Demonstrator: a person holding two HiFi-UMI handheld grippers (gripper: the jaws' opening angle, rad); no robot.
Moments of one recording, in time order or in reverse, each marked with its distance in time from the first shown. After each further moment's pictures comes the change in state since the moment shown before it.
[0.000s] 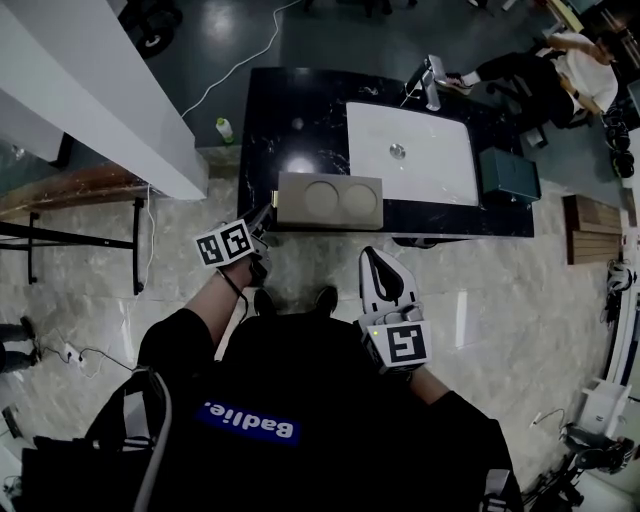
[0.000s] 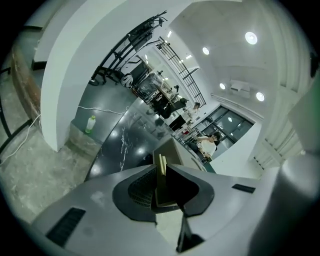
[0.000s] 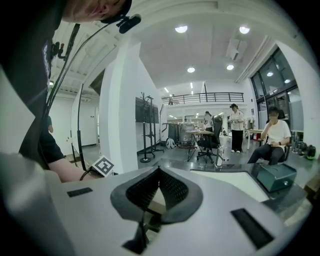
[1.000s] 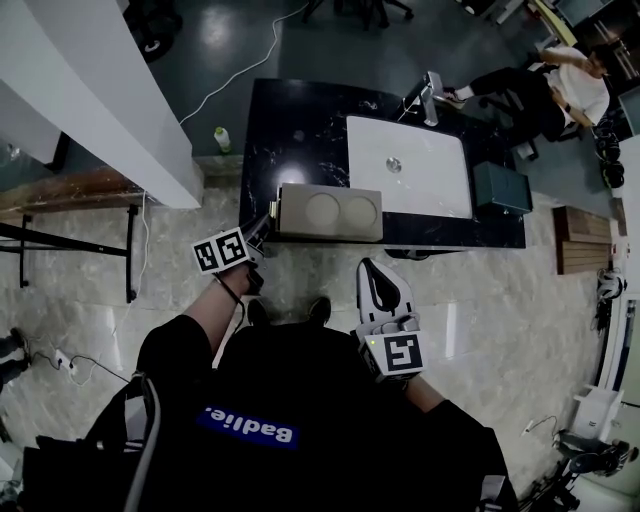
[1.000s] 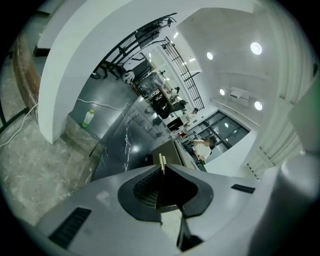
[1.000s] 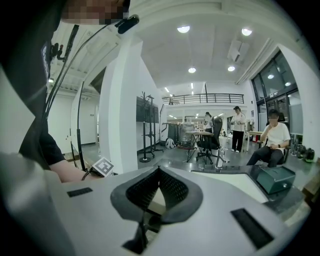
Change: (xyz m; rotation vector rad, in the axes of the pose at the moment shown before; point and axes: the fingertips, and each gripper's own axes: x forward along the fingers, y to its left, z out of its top) left arm -0.003 0.007 0.003 -0.072 0.003 -0.066; right arm 0.003 0.013 0.007 -0.018 0.022 -0.018
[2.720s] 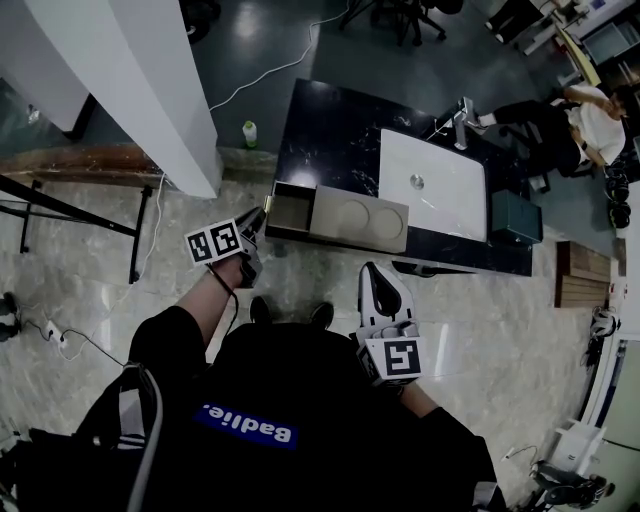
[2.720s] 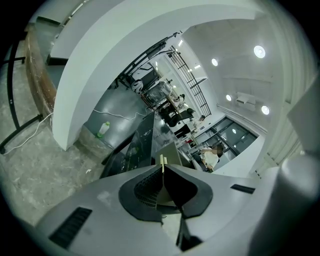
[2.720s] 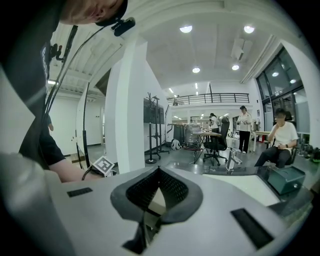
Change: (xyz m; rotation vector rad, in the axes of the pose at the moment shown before) left arm -0.059 0.051 0.042 -0.025 -0.085 0.079; right arm 0.020 0.049 0.008 0.001 -0.027 0.067
